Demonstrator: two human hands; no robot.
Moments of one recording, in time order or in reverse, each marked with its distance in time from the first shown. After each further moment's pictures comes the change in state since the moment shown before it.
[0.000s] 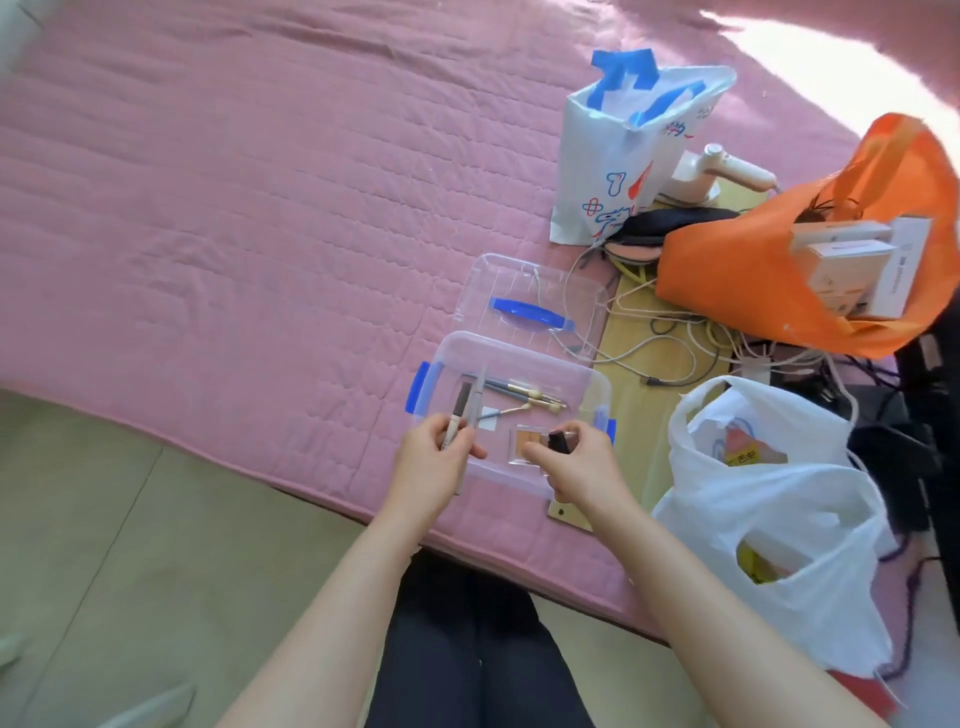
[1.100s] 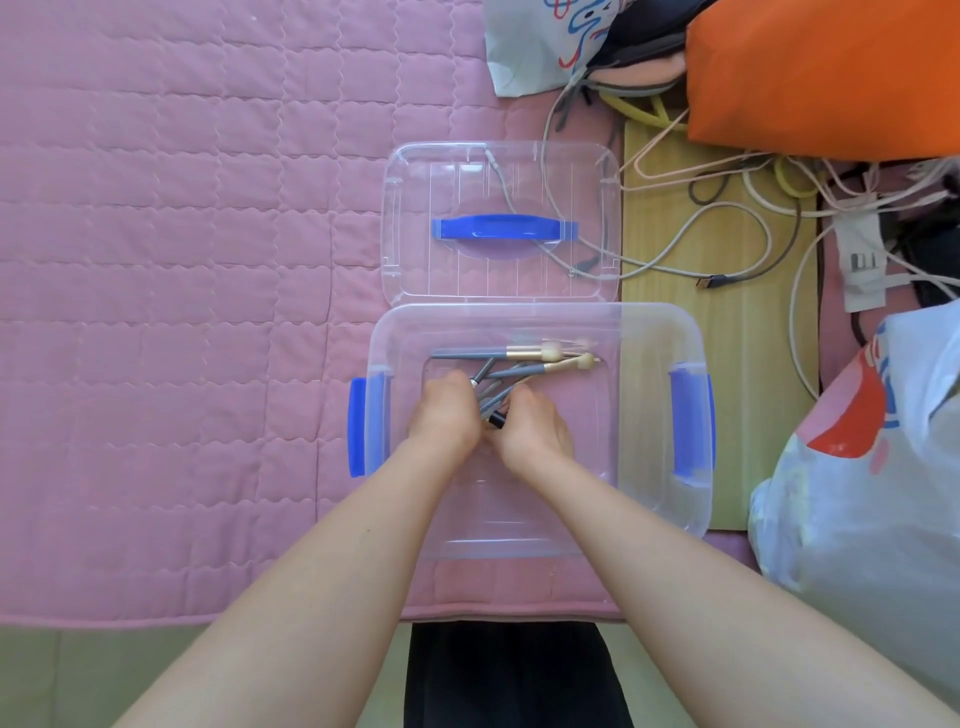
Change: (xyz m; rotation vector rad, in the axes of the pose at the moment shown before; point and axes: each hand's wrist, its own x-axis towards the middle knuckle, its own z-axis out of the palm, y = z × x) left_hand 0.259 -0.118 0.088 0.967 -0.363 -0.024; right_hand 0.224 0.111 0.122 -0.568 0.121 0.250
